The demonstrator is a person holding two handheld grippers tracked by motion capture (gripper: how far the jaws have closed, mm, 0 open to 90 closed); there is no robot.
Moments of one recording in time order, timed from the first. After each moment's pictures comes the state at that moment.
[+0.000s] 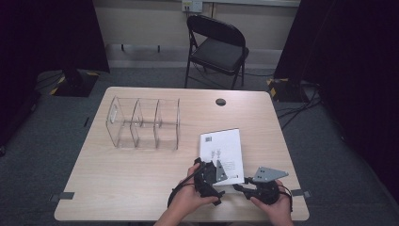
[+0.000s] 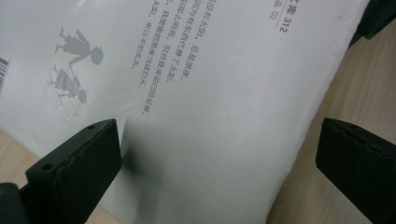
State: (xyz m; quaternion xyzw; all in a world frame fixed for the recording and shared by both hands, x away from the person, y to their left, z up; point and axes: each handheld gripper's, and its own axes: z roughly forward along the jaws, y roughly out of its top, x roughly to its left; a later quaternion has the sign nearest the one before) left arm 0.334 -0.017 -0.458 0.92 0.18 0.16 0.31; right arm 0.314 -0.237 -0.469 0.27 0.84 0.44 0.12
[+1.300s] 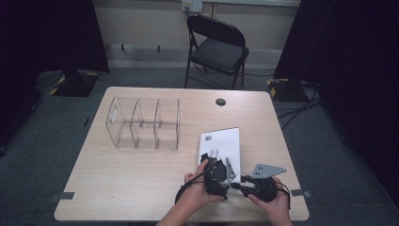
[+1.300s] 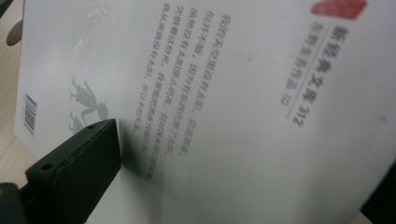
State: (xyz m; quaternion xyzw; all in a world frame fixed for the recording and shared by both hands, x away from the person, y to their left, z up) left arm 0.341 -0.041 -0.455 0.92 0.16 0.23 0.29; right arm 0.318 -0.228 -0.459 0.28 0.84 0.45 0.10
